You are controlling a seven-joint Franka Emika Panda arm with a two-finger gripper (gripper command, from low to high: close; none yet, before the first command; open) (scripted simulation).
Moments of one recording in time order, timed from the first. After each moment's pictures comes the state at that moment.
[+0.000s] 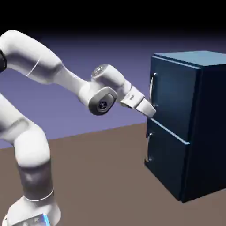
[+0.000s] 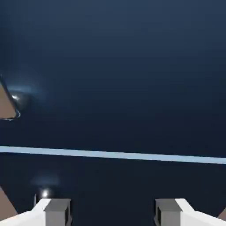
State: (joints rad) arm -0.03 -0.60 0.05 -2.80 0.12 3.02 0.81
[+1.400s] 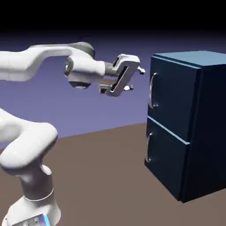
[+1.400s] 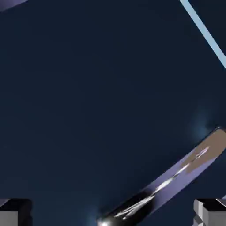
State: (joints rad) arm -0.69 -1.10 0.86 -2.64 1.94 2.84 1.82
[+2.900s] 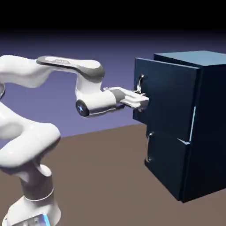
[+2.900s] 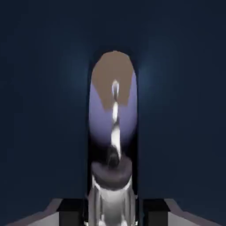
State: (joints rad) arm -0.77 -1.09 0.84 -2.84 2.56 2.25 2.00
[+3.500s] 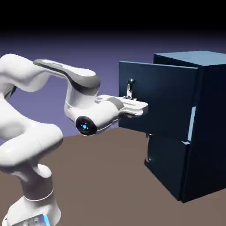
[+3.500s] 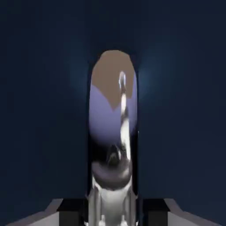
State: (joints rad) arm -1.03 -1.06 0.49 -2.98 2.00 1.50 1.99
